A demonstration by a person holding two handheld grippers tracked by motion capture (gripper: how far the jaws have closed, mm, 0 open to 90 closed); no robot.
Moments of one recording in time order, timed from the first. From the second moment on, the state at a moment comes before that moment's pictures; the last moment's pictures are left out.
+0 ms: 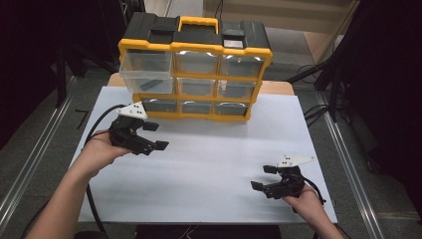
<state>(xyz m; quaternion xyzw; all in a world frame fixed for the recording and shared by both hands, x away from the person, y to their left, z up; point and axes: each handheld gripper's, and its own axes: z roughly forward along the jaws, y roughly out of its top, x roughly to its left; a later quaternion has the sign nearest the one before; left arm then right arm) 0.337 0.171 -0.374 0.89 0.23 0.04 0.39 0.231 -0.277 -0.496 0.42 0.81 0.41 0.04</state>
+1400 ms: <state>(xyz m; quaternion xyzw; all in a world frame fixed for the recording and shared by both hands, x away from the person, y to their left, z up) 0.308 0.159 -0.465 0.87 0.28 0.05 0.41 0.232 -0.277 -0.498 0.42 0.80 0.42 0.03</state>
